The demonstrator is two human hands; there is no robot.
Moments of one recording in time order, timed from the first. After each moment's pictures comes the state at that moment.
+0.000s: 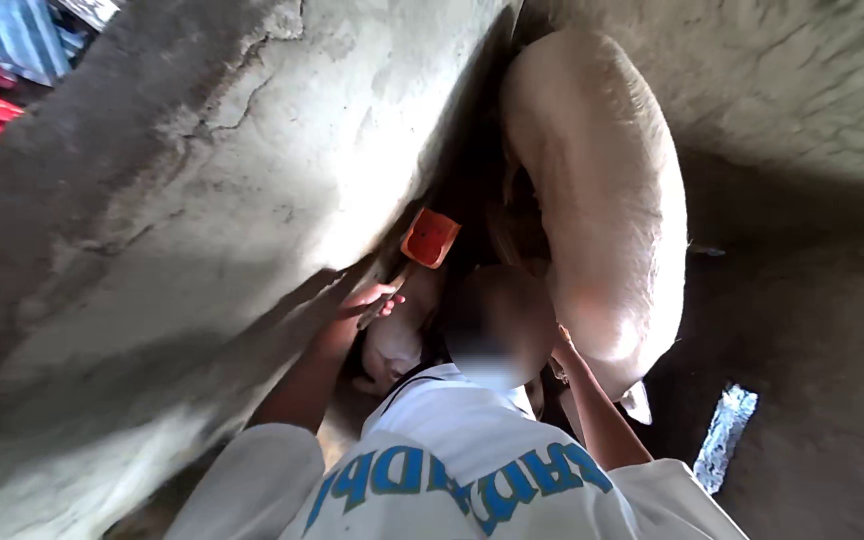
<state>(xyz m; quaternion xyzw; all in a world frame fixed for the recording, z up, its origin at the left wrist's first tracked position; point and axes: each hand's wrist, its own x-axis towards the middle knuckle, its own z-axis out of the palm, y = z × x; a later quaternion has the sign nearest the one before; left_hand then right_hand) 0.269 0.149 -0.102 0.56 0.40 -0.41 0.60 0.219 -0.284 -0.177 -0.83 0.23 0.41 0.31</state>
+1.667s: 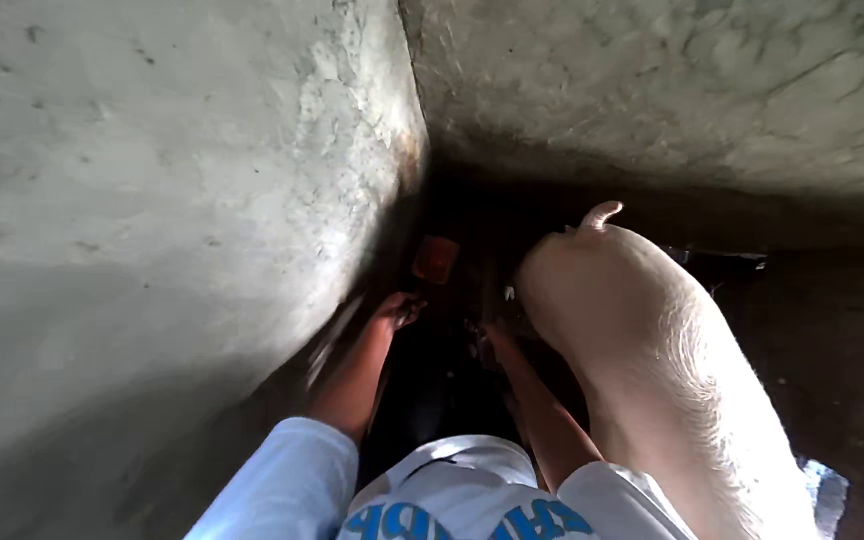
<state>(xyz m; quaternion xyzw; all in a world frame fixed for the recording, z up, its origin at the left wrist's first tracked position) 0.709 -0.033 -0.246 0.53 0.47 -0.41 0.58 0.612 -0.260 -0.255 -0.58 0.46 0.37 0.56</state>
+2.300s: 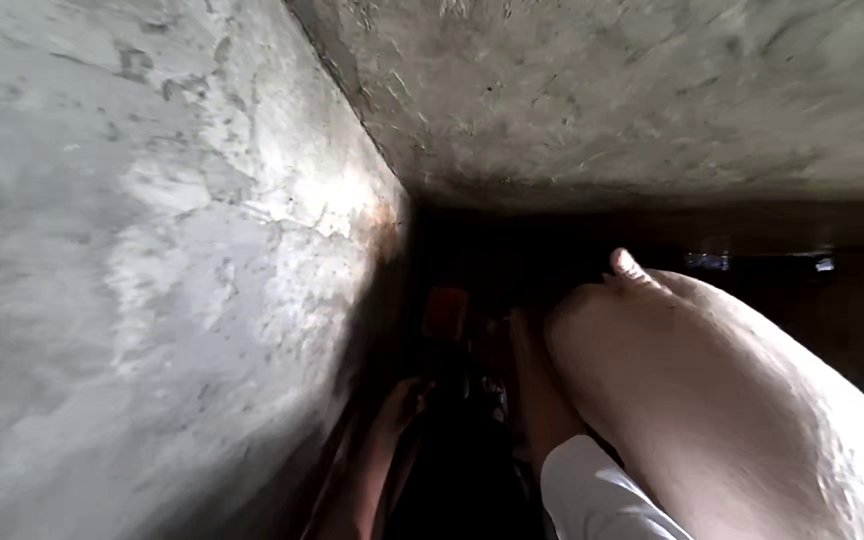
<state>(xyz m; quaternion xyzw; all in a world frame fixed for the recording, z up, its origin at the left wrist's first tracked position) 0.750 -0.027 -0.330 0.53 0.48 -0.42 0.56 0.798 -0.294 -0.429 -0.60 0.57 0.23 0.51</state>
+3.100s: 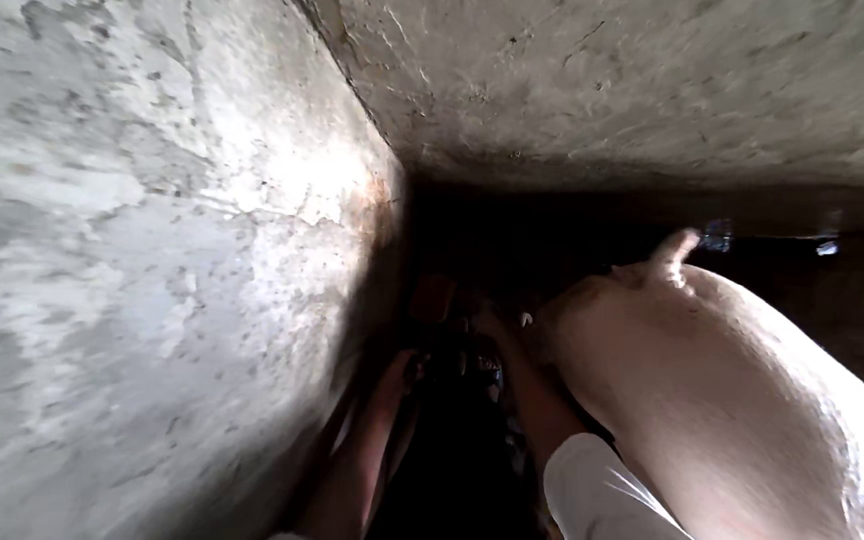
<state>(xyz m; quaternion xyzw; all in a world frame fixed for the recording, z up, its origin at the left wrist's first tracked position) 0.780 -0.029 -0.370 0.56 0.52 -0.43 0.48 0.801 -0.250 -0.425 -0.69 0.28 0.47 0.46</state>
